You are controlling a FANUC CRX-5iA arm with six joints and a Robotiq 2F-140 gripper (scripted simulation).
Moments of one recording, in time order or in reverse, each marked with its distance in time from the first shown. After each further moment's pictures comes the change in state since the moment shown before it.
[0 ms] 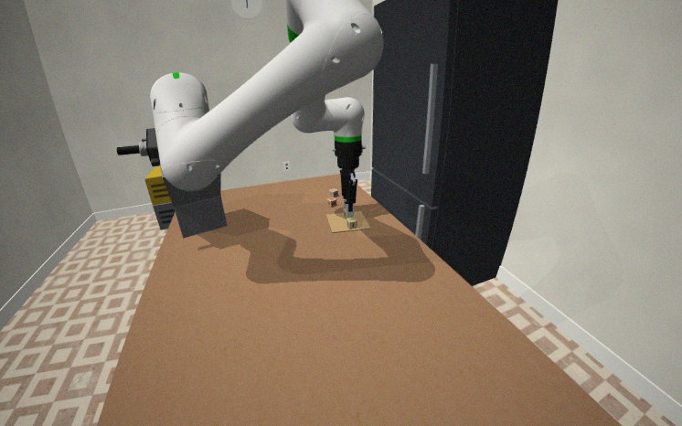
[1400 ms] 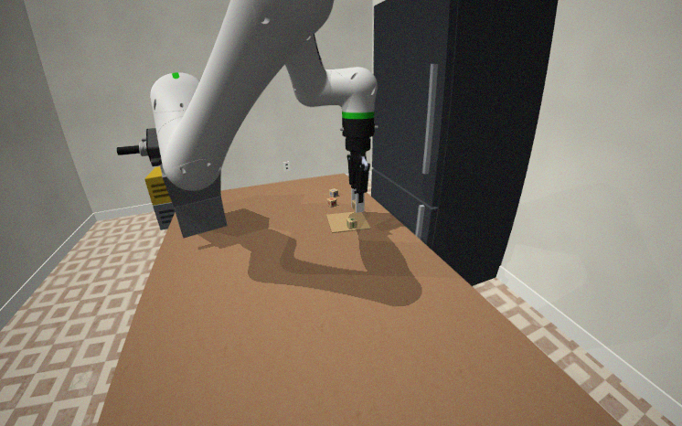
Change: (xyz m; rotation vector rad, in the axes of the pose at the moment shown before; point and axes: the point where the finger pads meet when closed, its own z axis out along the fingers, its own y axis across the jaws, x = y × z) arm 0.009 -0.127 -0.091 0.011 0.002 -0.043
